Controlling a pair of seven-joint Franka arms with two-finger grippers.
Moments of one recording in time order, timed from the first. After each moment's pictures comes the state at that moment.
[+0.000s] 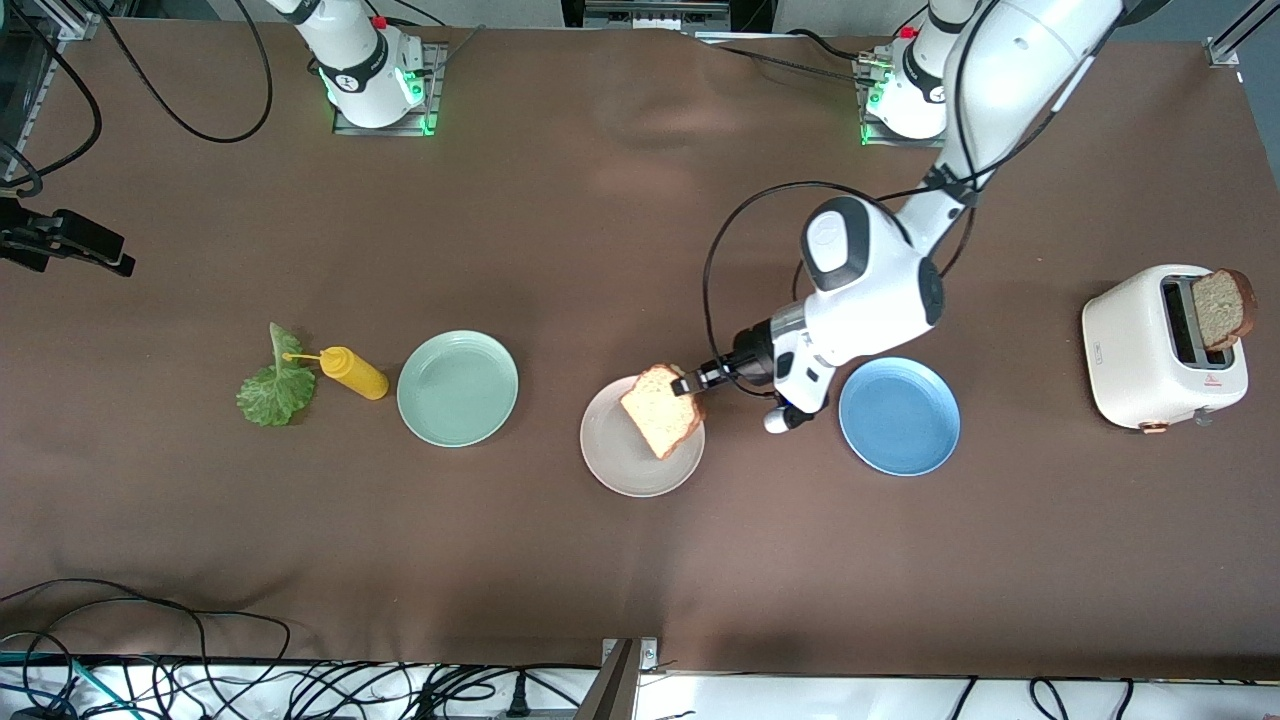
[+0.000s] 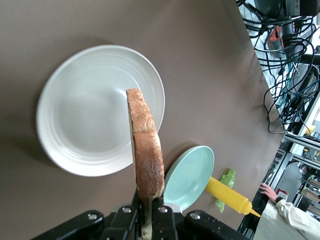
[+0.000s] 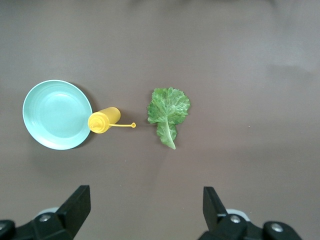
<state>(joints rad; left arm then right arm) -0.07 0.66 -0.57 -1.71 -0.76 2.68 -0.37 0.02 0.08 -0.12 -1.55 0.00 1.60 -0.05</state>
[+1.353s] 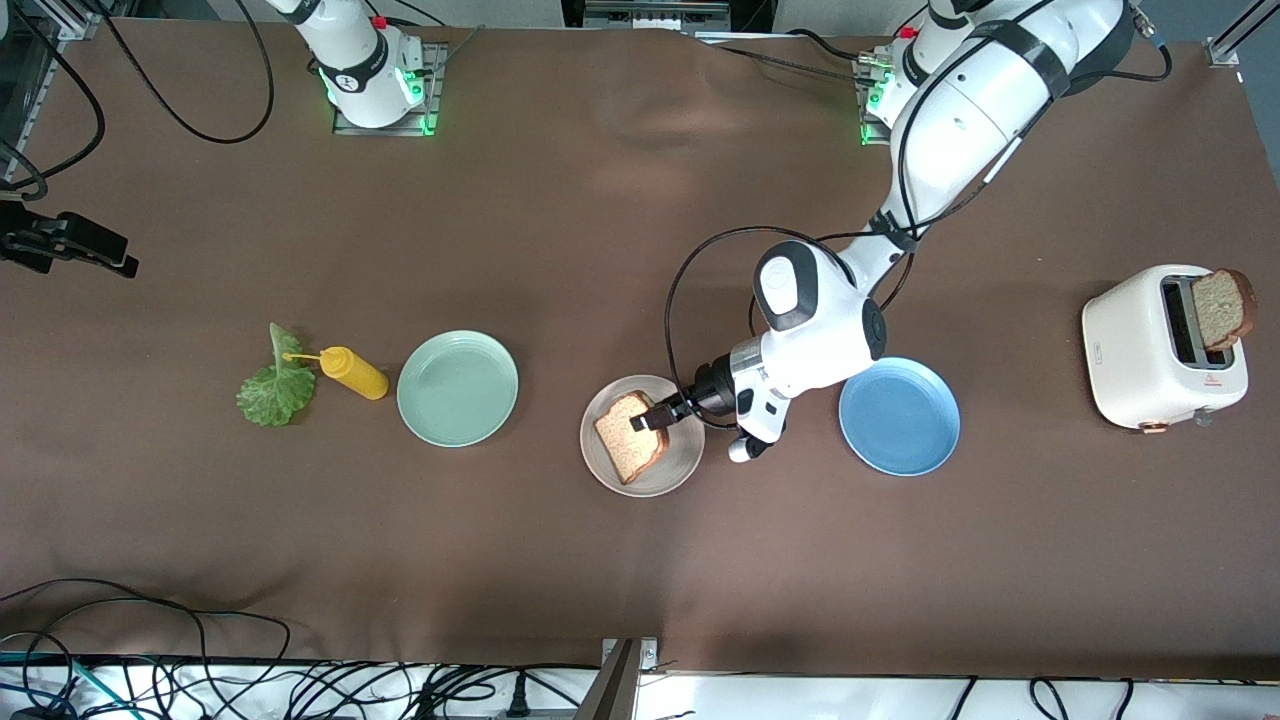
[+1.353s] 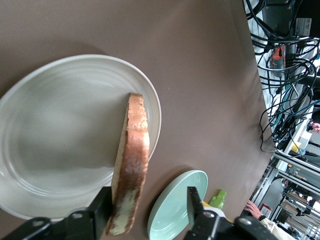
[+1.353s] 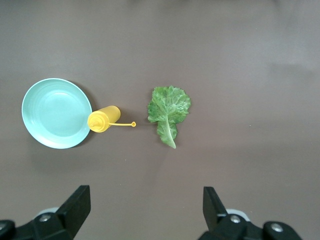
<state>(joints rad) -0.13 0.85 -0.55 -1.53 -0.77 2.75 -0.38 0.03 0.08 -0.12 -1.56 0.00 1.60 -0.05</state>
